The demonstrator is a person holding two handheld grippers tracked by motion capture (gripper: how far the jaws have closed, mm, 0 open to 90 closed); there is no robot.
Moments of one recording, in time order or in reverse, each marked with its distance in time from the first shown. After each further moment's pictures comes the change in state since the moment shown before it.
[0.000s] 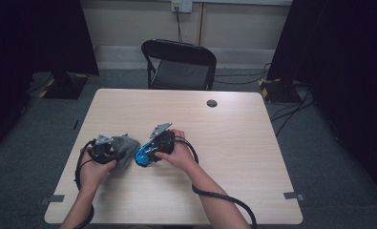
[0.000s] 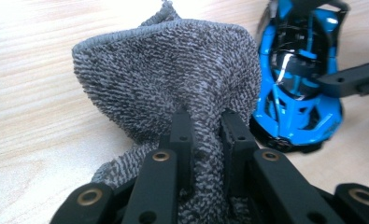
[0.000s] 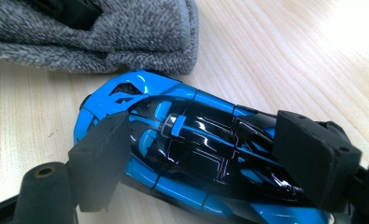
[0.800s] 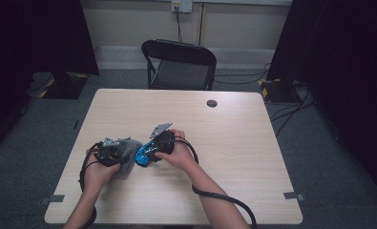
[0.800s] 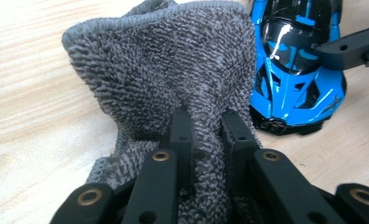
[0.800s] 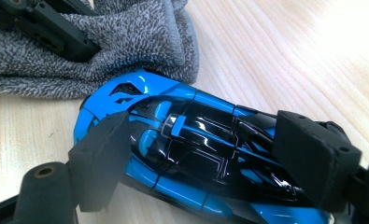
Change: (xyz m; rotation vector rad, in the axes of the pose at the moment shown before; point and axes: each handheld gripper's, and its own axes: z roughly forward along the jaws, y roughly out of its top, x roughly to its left) left arm -0.010 -0.004 0.009 0.067 -0.019 0.041; right arm 0.000 0.000 0.000 -0.001 -0.001 0.003
